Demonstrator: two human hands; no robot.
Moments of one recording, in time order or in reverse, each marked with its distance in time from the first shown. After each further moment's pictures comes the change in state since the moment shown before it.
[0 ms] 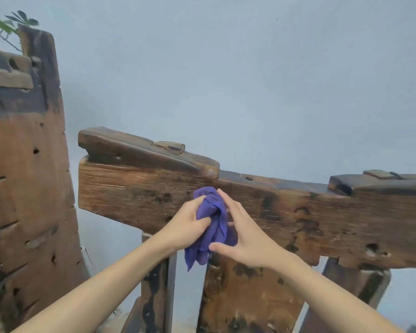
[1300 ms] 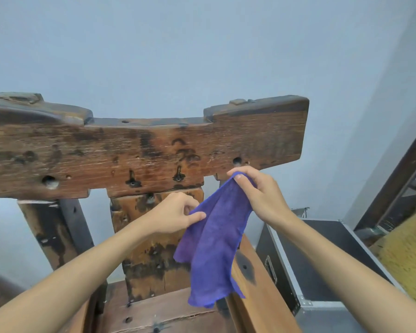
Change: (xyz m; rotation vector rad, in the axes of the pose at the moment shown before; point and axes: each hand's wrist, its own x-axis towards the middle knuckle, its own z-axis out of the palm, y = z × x) left_hand -0.051 0.000 0.235 0.466 -0.610 0.242; right_hand -0.276 0.011 -0.138 0.045 0.596 0.476
